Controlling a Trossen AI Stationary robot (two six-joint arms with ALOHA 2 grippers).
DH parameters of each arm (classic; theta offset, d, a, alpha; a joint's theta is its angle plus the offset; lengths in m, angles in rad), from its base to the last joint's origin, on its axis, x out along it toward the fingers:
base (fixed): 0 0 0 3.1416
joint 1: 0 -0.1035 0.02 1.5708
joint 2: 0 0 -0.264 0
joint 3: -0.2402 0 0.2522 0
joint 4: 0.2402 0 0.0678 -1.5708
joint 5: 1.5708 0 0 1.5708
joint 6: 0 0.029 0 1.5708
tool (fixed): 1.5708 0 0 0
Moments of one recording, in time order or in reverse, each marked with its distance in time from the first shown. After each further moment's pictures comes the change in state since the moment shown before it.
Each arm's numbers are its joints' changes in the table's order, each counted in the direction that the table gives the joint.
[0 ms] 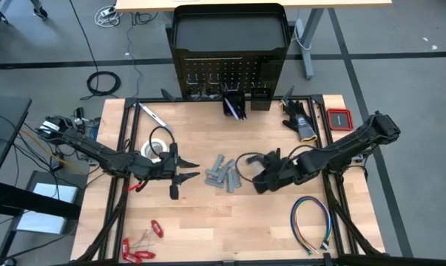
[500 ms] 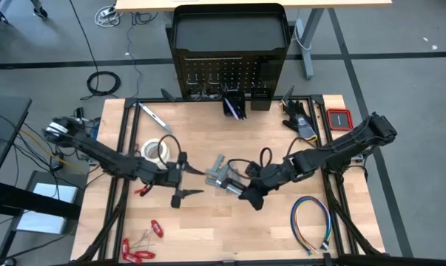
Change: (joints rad) left arm 0.010 0.185 0.000 -0.240 0.171 0.115; right arm 0.023 0.061 -0.050 -0.452 -0.365 -0.238
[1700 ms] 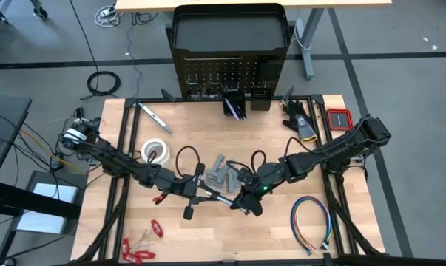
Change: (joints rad) left arm 0.002 0.264 -0.176 -0.101 0.137 0.079; right arm 0.029 0.072 0.000 -0.310 -0.142 -0.097
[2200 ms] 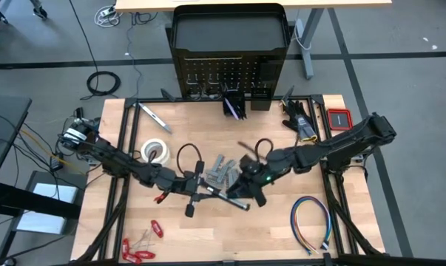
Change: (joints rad) left arm -0.013 -0.011 0.001 0.034 -0.050 -0.090; right arm 0.026 -0.089 -0.035 -0.084 0.036 -0.113
